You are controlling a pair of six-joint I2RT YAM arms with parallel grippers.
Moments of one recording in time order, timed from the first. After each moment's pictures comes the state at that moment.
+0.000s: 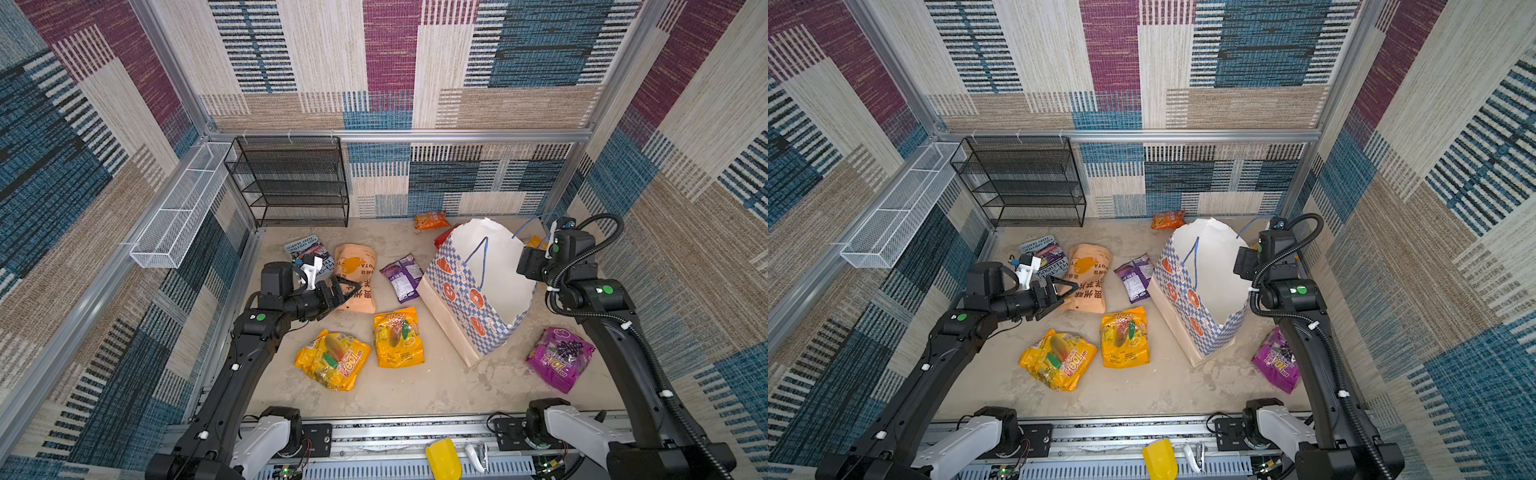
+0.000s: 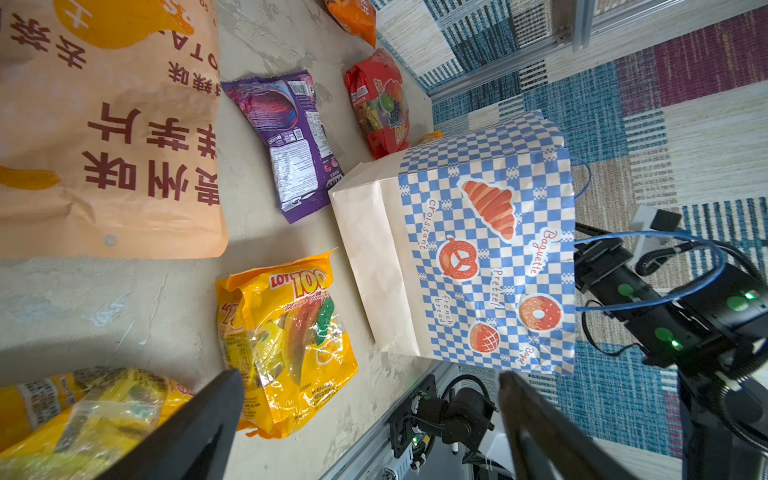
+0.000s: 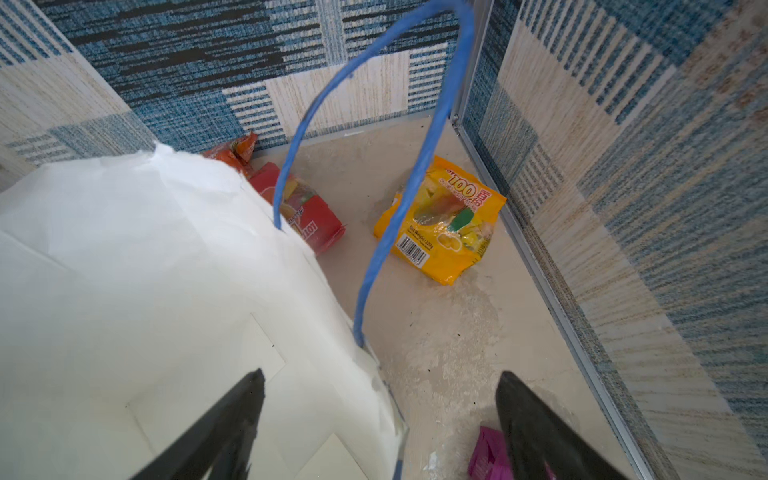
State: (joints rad) left arm -0.12 1.01 0.88 -0.50 0.74 -0.67; right arm 0.05 1.10 1.20 -0.73 0.25 0.24
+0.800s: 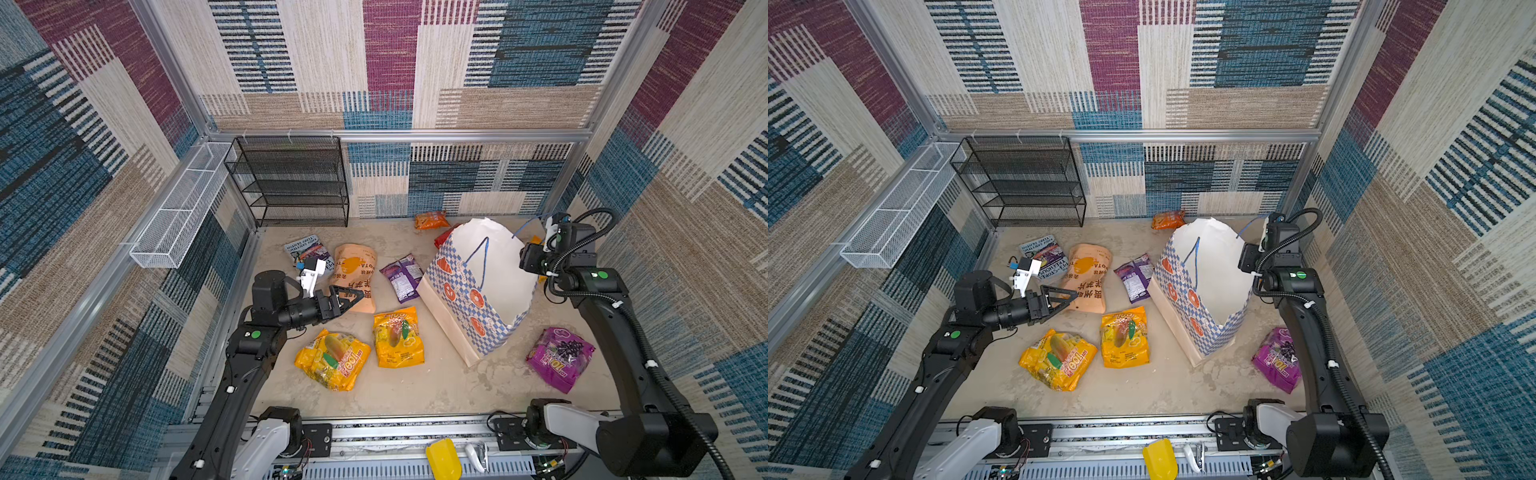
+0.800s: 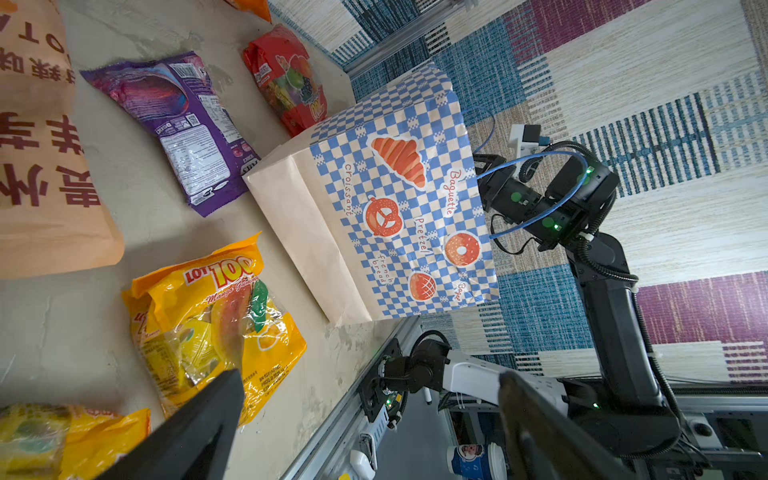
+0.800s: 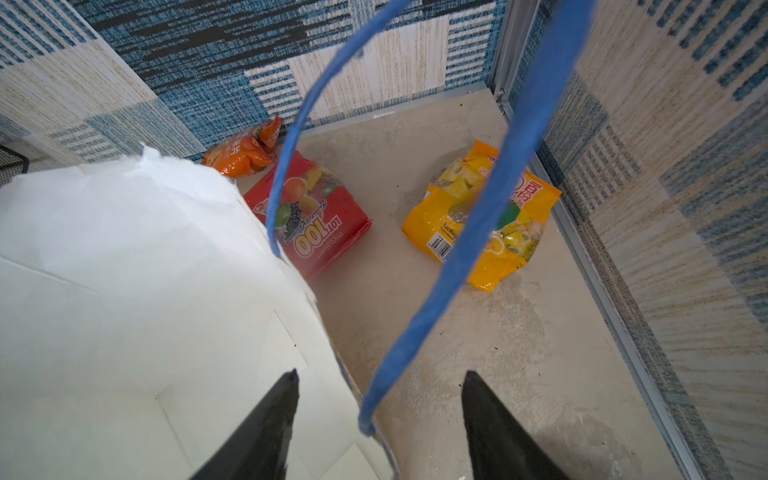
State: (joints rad) left arm -0.10 0.89 0.80 -0.39 0.95 -0.68; right arm -0.03 1.19 1.21 -0.69 0.06 0.21
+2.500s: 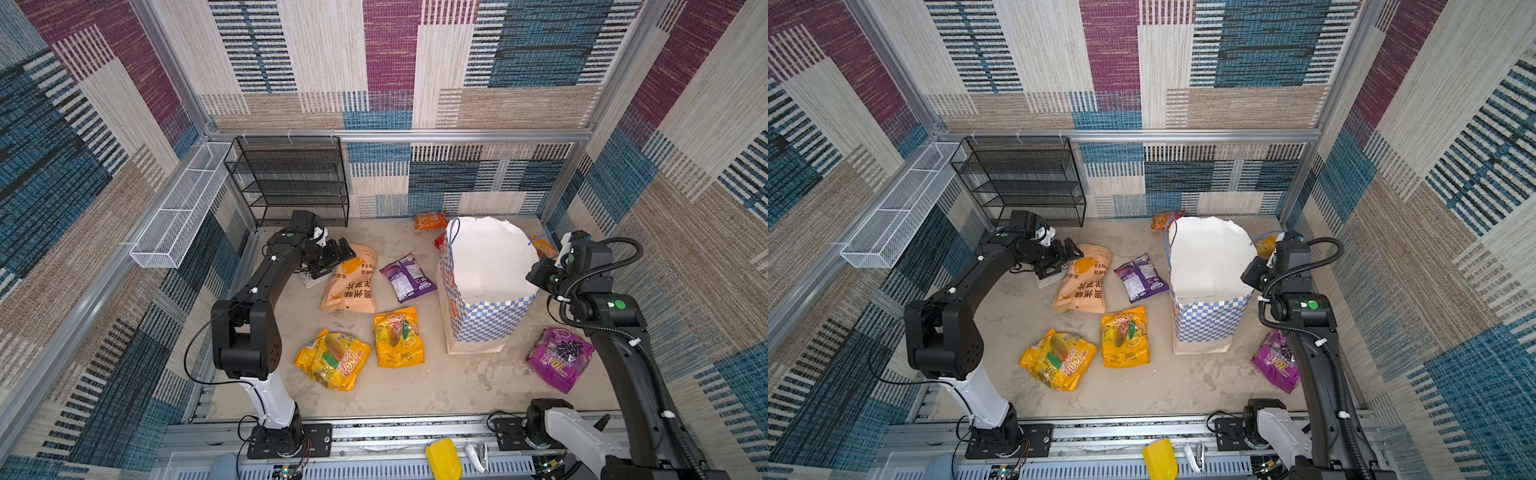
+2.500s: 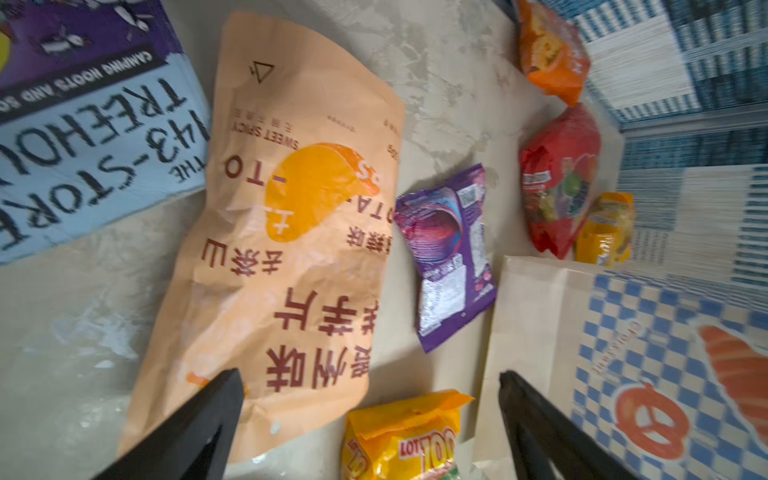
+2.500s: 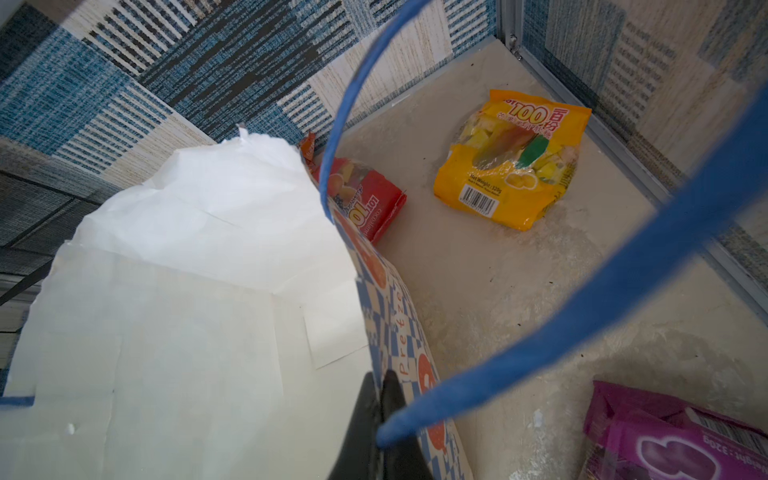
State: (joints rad) left arm -0.09 1.84 1.58 -0.81 0.41 -0.43; right arm -0.03 0.98 1.12 -0.74 -0.05 0.49
